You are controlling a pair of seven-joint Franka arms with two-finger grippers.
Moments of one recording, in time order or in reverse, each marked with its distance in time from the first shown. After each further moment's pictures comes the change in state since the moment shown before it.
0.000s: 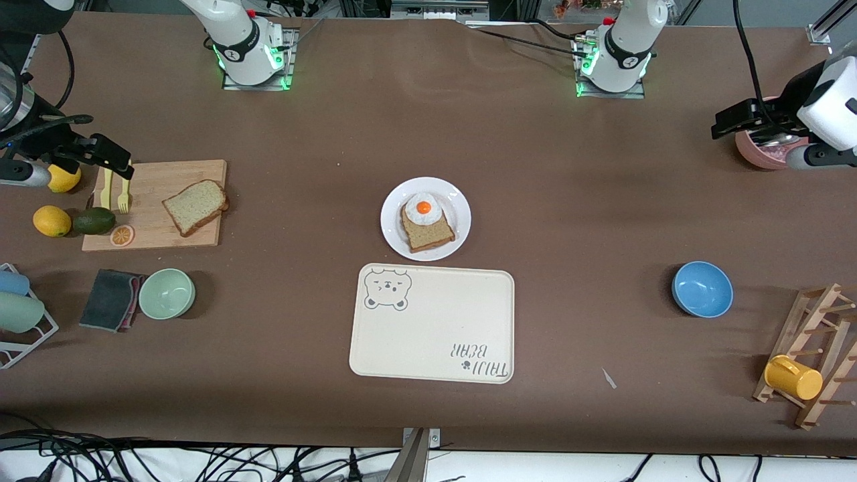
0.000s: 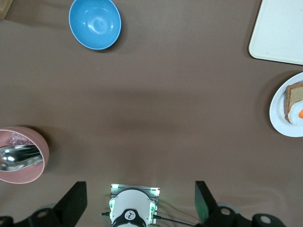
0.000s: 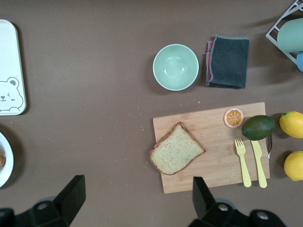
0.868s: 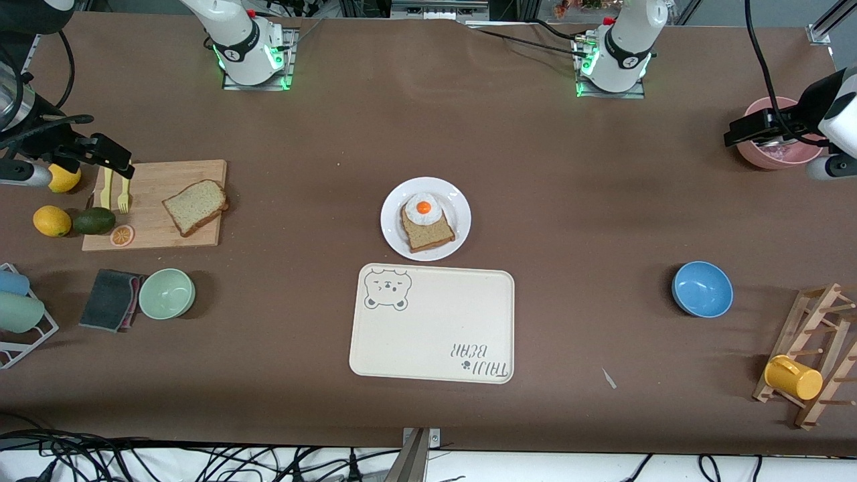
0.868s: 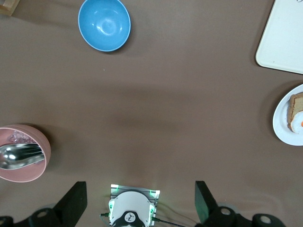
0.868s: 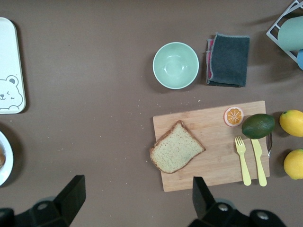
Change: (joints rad) left arm -0.035 0.021 0.072 0.007 -0.002 0.019 -0.001; right arm 0.000 0.000 0.001 0.000 0.000 -0.010 0.000
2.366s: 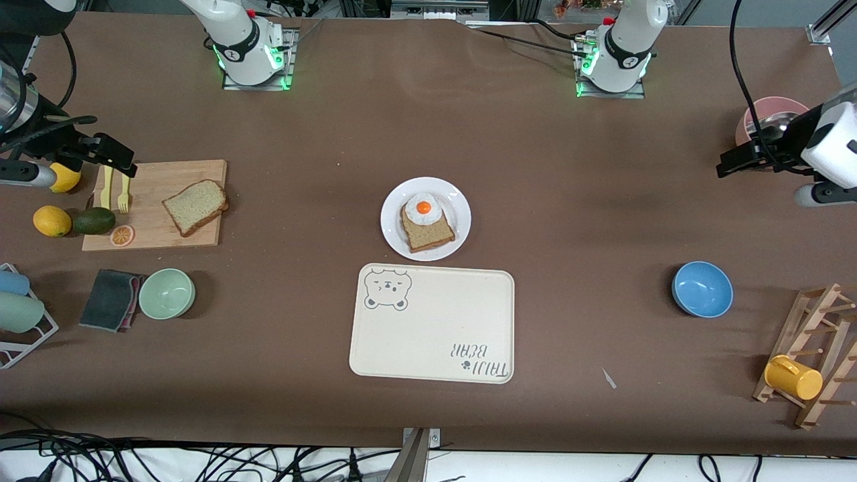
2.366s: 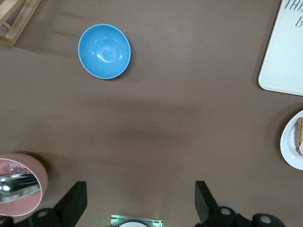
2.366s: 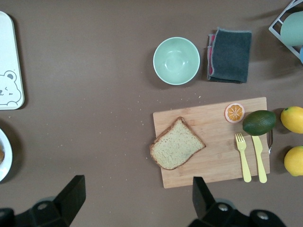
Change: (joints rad) left arm 0.005 -0.010 -0.020 -0.113 0.036 0.187 0.028; right arm 0.001 0.009 0.001 -0.001 0.000 -0.013 0.000
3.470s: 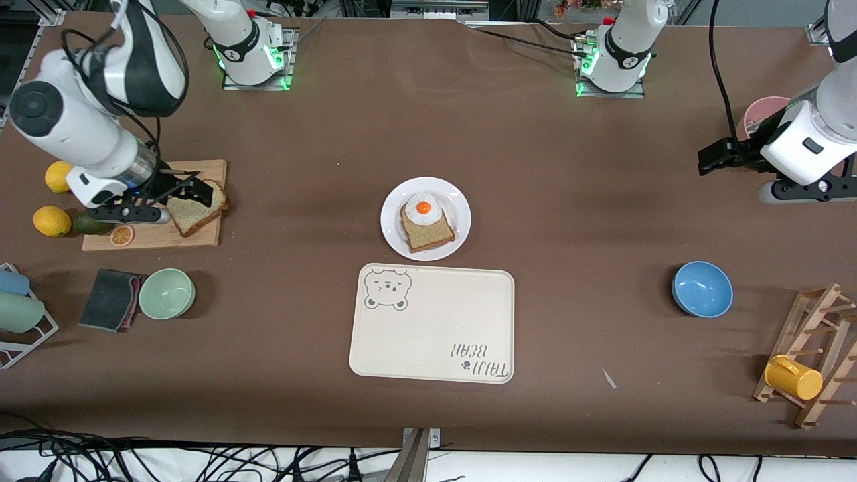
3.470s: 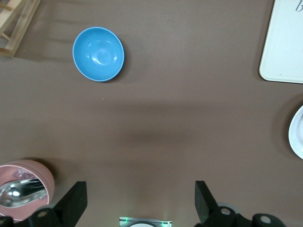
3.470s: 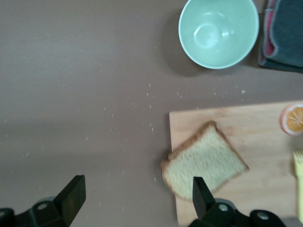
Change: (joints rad) left arm 0.001 -0.009 -0.052 -0.023 0.022 0.011 0.000; right arm 0.037 0.068 0.015 -0.476 0.000 0.548 0.003
